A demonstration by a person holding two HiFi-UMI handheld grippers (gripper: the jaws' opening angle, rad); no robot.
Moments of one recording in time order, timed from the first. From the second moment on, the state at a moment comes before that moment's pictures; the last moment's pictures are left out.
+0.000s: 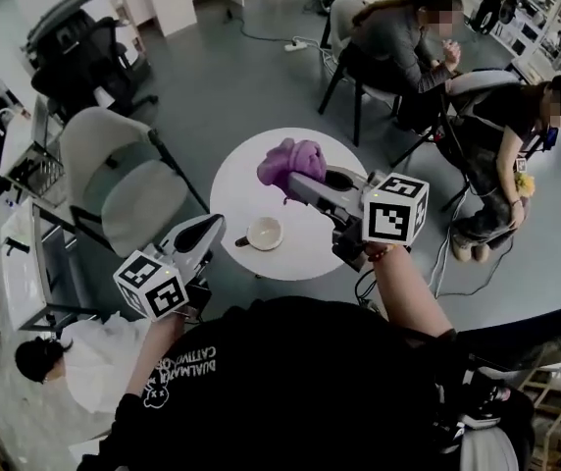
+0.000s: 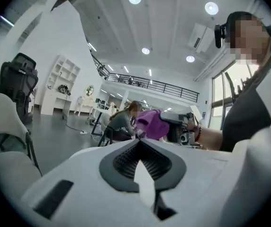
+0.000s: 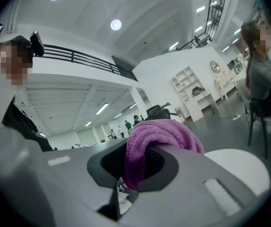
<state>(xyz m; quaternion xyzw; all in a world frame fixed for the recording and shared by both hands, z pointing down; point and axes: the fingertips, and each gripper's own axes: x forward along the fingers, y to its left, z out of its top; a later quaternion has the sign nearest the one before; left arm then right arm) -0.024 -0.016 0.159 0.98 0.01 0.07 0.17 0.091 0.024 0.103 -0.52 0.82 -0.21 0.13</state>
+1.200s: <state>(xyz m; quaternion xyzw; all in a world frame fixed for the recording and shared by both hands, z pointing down) 0.072 0.240 0.114 0.99 -0.11 0.03 0.10 0.285 0.313 0.087 -0.61 0.79 -0.09 0.01</state>
